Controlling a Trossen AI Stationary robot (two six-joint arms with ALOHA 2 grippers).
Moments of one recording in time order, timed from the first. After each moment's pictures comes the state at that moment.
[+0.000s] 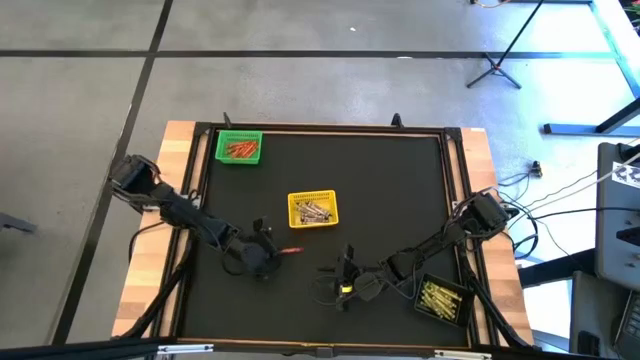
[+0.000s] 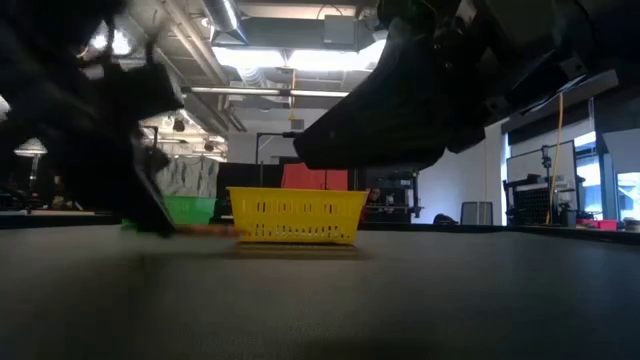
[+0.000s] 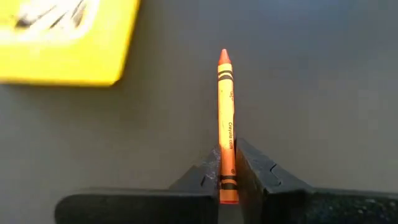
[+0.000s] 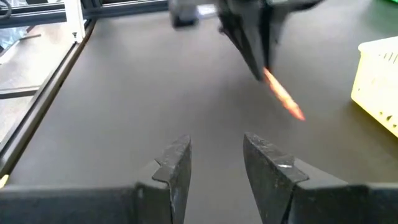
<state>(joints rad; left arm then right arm) -0.45 1.55 0.49 0.17 -0.41 -0.50 0.54 1.98 0.97 0.53 0.52 0.37</state>
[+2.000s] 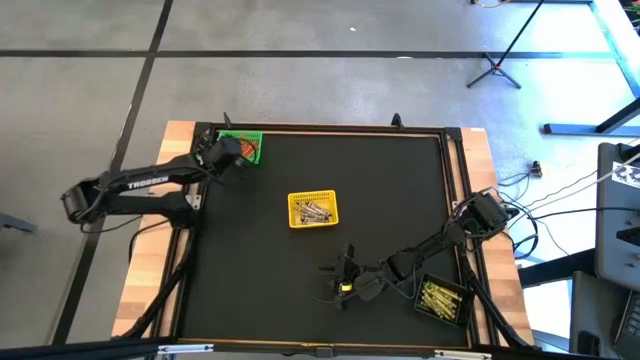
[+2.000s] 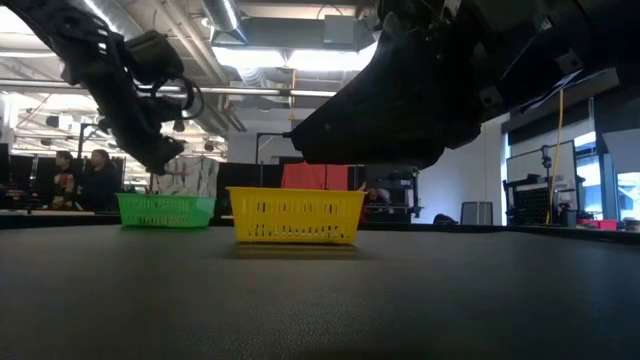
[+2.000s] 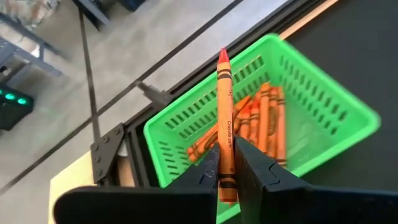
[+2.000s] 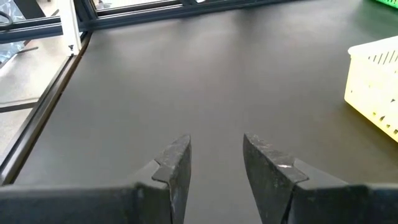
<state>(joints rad) 0.60 0.97 0.45 -0.32 -0.67 -0.08 0.54 1.98 0.97 0.55 0.55 0.40</state>
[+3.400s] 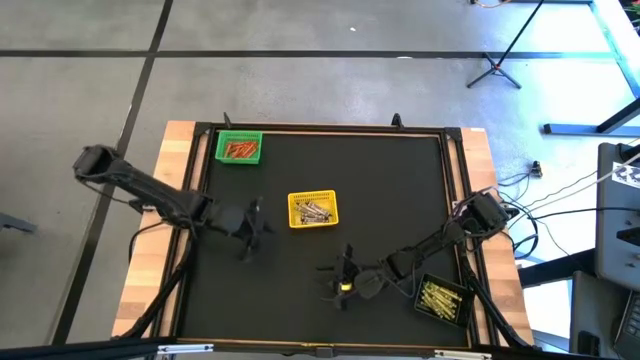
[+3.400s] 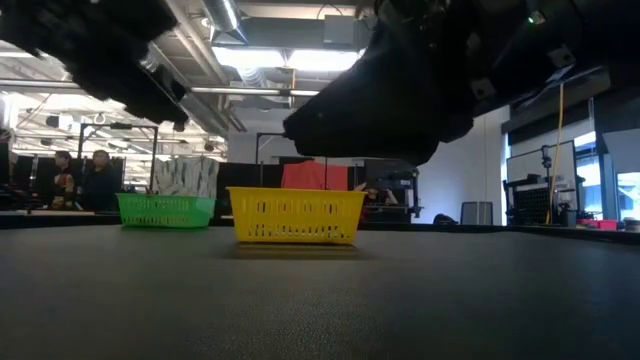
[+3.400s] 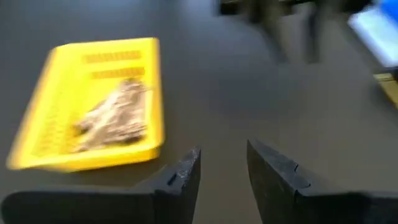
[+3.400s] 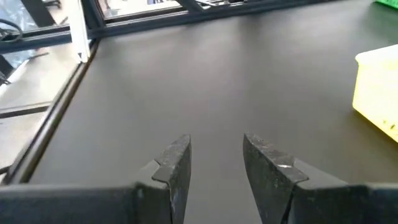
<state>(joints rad) -0.29 1.04 0.45 0.00 -0.18 -0.19 0.53 1.98 0.97 0.58 0.53 0.39</state>
